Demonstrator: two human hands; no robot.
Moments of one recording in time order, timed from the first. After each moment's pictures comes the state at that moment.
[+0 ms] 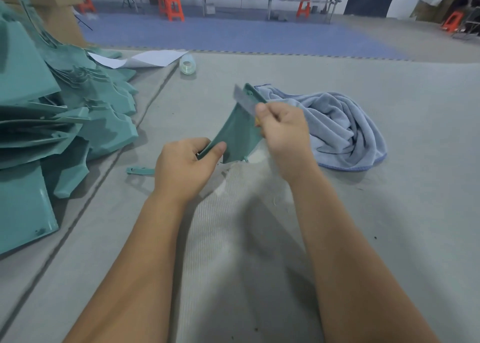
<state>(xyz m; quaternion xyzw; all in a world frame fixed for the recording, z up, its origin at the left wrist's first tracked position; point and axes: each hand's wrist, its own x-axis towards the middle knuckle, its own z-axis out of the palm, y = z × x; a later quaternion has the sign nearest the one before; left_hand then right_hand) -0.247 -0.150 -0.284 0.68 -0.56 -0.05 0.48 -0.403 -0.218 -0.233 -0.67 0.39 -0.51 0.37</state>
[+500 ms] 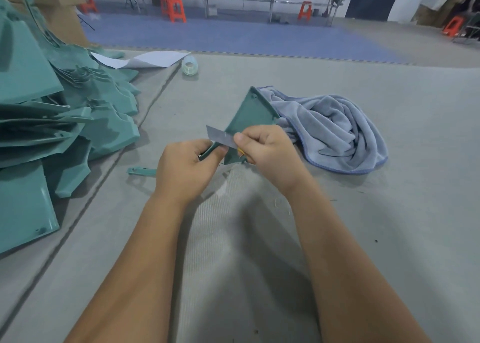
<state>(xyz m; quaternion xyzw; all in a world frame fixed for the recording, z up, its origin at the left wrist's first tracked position) -0.246 -0.150 -0.282 0.66 -0.57 -0.04 0.49 -0.403 -0.206 -0.245 -0.76 0.30 -0.39 0.43</state>
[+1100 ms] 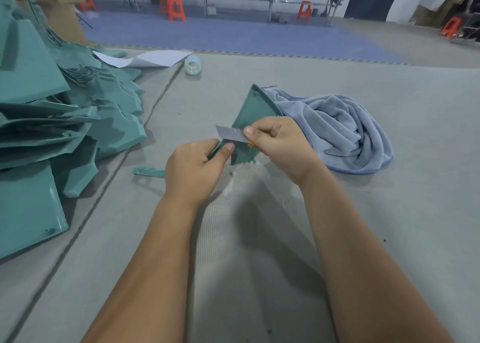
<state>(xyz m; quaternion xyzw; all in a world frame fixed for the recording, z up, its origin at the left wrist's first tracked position) -0.244 -0.151 -0.289 0.67 -0.57 -0.02 0.47 -0.402 -0.221 -0.241 -0.76 0.32 -0.38 0.41</state>
